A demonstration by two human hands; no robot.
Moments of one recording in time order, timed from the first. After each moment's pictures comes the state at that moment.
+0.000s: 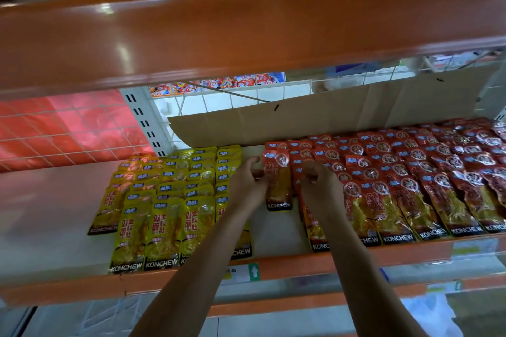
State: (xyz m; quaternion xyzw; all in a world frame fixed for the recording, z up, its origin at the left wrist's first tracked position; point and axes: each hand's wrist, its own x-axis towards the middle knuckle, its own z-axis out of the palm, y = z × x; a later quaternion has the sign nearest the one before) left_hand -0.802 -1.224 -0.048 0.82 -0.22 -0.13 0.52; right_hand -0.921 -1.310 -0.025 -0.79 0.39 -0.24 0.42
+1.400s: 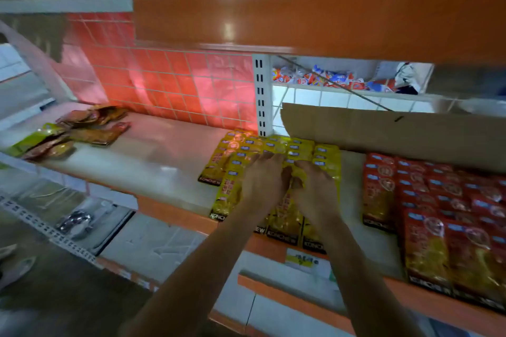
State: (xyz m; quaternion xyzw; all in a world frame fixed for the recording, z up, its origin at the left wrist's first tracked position) left_hand -0.755 -1.081 -0.028 0.93 -0.26 0.11 0.24; right_hand -0.820 -1.176 -0.022 -0.91 0.18 -0.17 0.34
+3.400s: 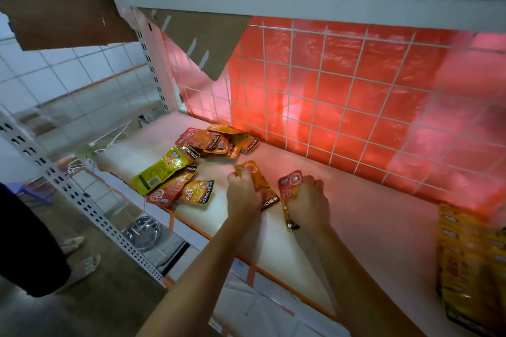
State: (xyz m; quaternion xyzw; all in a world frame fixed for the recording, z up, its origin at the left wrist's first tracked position) left_hand -0.444 -0.697 -0.073 0.95 0.02 0.04 0.31; right_hand -0.478 -0.824 -0.058 -0.94 0.18 -0.02 0.30
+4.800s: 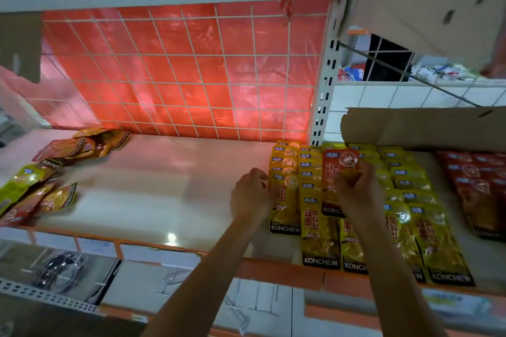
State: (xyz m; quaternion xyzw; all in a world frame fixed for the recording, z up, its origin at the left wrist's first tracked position) left_hand -0.620 -0.934 -0.053 0.93 -0.15 -0.05 0.33; right_hand -0.724 -1.086 -0.036 -0.76 0.39 -0.24 0.47
